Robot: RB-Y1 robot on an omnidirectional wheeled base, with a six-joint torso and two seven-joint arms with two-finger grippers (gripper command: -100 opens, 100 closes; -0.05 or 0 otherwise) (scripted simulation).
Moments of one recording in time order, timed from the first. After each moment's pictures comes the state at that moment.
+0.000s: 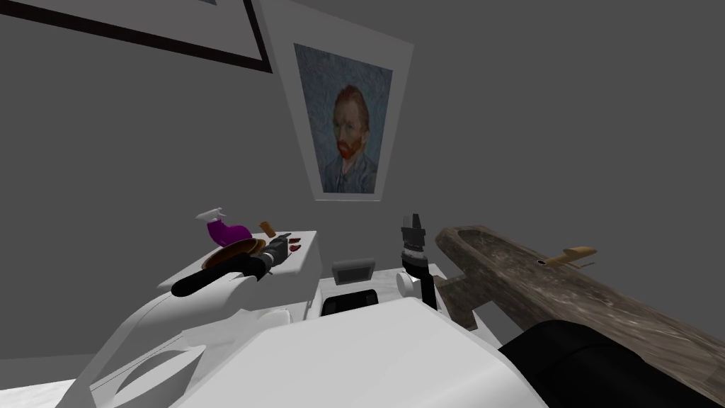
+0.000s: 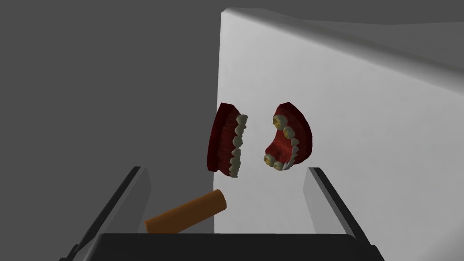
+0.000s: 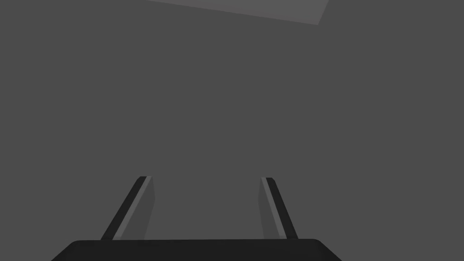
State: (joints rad) left arm 0.29 0.26 0.23 -2.45 0.29 1.17 0.07; right arm 0.50 0.02 0.02 -2.21 -0.06 -0.63 0.15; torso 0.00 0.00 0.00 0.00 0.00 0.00
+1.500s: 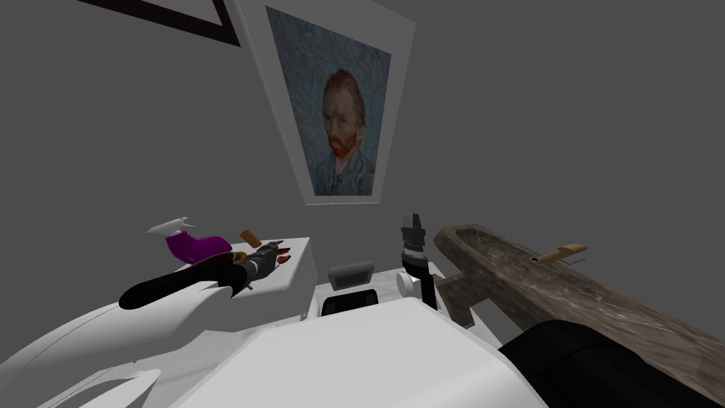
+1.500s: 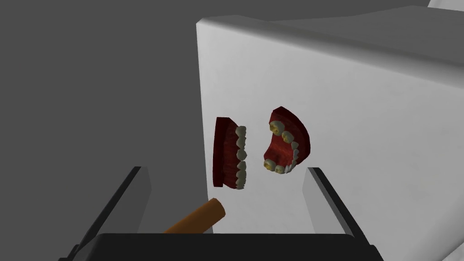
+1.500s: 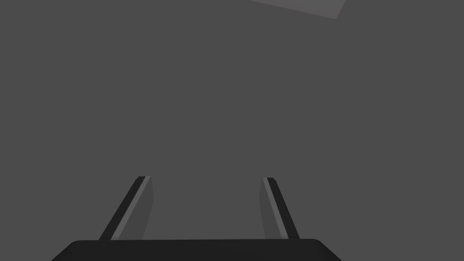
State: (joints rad) left arm 0.32 0.35 0.31 -2.59 0.37 1.46 0.10; right arm 0.50 0.02 0.02 -2.21 -0.06 -0.63 0.15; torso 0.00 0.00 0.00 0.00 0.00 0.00
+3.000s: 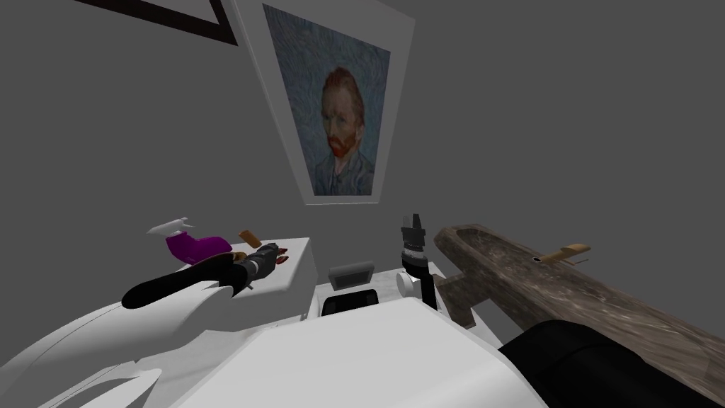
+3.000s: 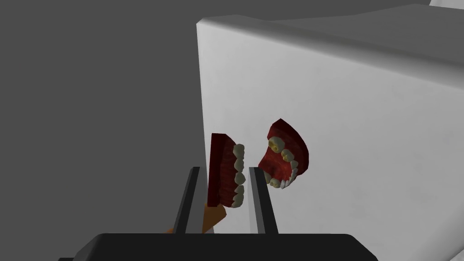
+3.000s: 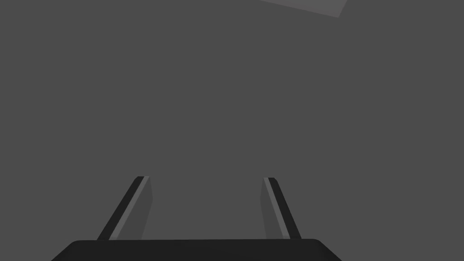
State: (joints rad) left arm 0.32 0.35 0.31 -2.58 0.37 1.45 0.09; right arm 0.50 0.02 0.02 -2.21 -0.06 -0.63 0.15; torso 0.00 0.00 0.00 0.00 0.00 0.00
